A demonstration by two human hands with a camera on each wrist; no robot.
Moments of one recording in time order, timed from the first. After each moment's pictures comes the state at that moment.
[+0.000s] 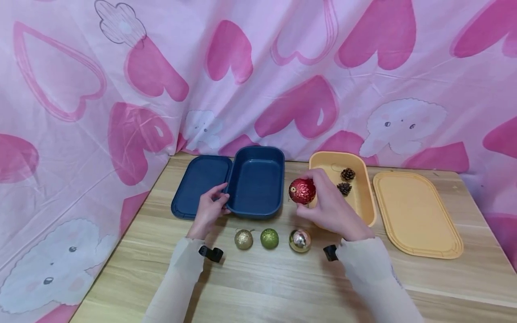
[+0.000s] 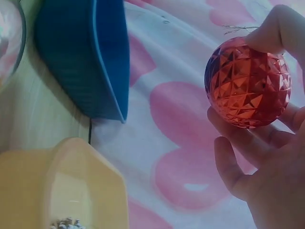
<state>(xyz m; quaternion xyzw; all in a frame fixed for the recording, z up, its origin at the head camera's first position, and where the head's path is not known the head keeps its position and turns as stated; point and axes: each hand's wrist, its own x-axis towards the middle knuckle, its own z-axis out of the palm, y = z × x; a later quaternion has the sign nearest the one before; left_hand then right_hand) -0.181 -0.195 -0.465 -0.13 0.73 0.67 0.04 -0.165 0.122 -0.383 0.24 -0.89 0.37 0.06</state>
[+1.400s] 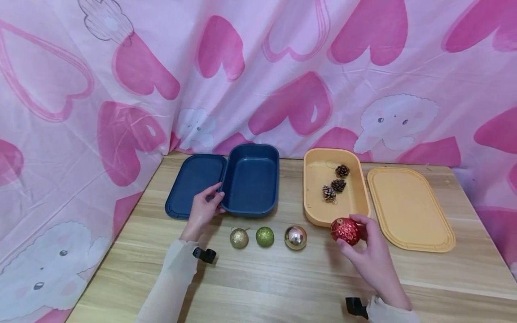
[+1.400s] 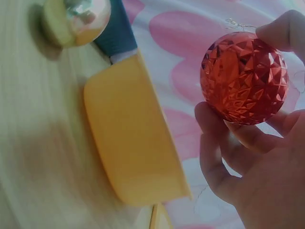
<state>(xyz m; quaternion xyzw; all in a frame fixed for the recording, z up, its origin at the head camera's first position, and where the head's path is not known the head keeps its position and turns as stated) -0.180 -0.198 -0.469 -0.11 0.76 0.64 0.02 -0.072 0.189 -0.440 0.02 -0.87 0.48 0.10</state>
